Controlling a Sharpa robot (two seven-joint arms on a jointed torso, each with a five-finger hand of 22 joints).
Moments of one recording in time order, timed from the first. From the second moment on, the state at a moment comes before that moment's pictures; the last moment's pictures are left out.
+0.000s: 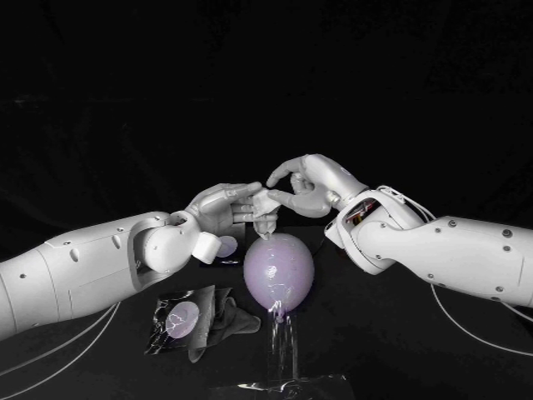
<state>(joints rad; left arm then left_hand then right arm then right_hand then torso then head) 1.27 -0.67 -0.10 1.30 0.13 0.10 0.29 1.23 -0.13 0.68 0.11 0.05 0.88 0.19 0.55 0.19 1.13 0.15 0.06 0.07 0.98 0.14 0.09 0.20 0.17 0.90 0.28 0.13 0.07 1.38 -0.68 -0.16 1.54 -1.20 -0.70 0.06 1.20 -0.13 0.52 -0.02 0.04 0.93 0.14 0.35 0.37 1.38 0.06 1.29 1.31 1.47 -0.01 1.57 1.31 0.03 1.47 0.09 1.43 1.31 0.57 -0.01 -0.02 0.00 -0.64</state>
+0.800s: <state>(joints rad) 1.27 -0.68 -0.10 1.31 0.13 0.07 0.31 1.32 -0.08 0.68 0.09 0.05 0.90 0.15 0.58 0.21 1.19 0.13 0.07 0.07 1.01 0.12 0.10 0.21 0.17 0.93 0.27 0.14 0.07 1.38 -0.67 -0.16 1.52 -1.21 -0.68 0.05 1.20 -0.13 0.52 -0.02 0.04 0.93 0.14 0.35 0.37 1.38 0.06 1.29 1.31 1.46 -0.01 1.56 1.31 0.03 1.47 0.09 1.43 1.31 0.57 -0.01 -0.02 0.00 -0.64</state>
